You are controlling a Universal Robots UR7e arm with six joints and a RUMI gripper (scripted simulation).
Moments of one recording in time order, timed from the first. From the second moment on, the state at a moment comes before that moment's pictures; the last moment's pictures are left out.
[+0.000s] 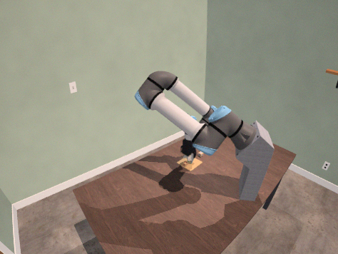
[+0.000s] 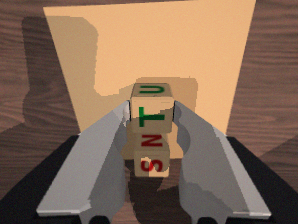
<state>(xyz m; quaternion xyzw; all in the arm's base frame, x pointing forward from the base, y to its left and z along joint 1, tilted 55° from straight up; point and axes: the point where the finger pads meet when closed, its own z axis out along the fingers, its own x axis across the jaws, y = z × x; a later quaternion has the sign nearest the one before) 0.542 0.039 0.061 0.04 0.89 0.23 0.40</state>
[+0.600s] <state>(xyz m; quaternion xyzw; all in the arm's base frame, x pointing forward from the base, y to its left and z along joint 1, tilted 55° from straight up) 0.542 0.039 0.061 0.04 0.89 0.23 0.40</state>
